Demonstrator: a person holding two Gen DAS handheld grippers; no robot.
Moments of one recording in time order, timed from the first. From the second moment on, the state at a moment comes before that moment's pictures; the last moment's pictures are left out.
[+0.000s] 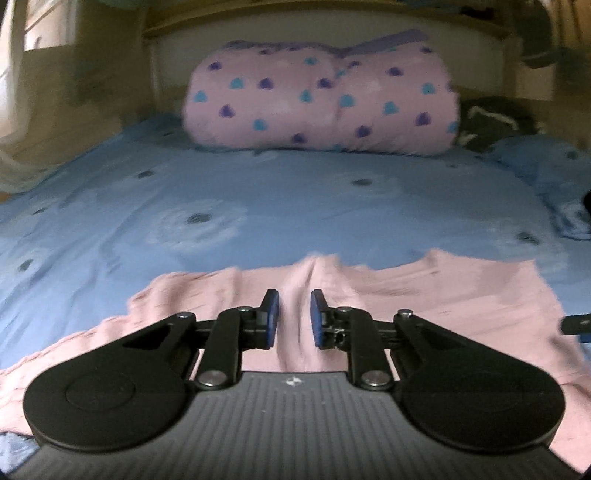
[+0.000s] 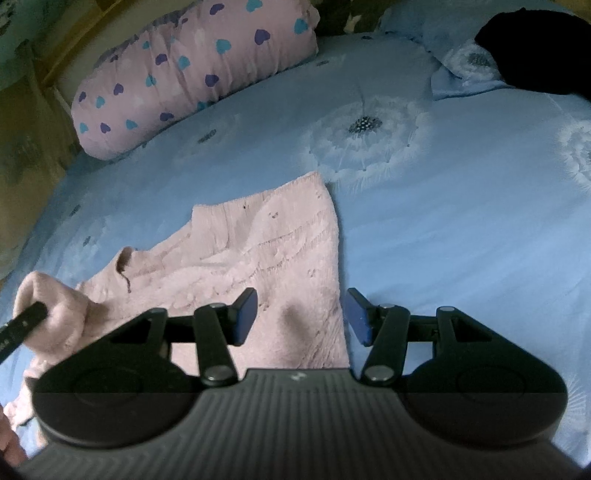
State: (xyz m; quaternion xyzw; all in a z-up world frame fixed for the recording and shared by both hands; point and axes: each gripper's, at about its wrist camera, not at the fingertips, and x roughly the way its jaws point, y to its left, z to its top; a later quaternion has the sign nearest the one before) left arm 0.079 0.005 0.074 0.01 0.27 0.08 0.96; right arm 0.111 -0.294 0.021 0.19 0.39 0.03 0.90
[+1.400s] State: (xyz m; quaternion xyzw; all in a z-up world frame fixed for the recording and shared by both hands) left arm 0.138 0.075 0.010 -0.05 0.37 0.01 0.93; right arm 0.185 -0.296 -0.007 0.19 0.35 0.02 0.92
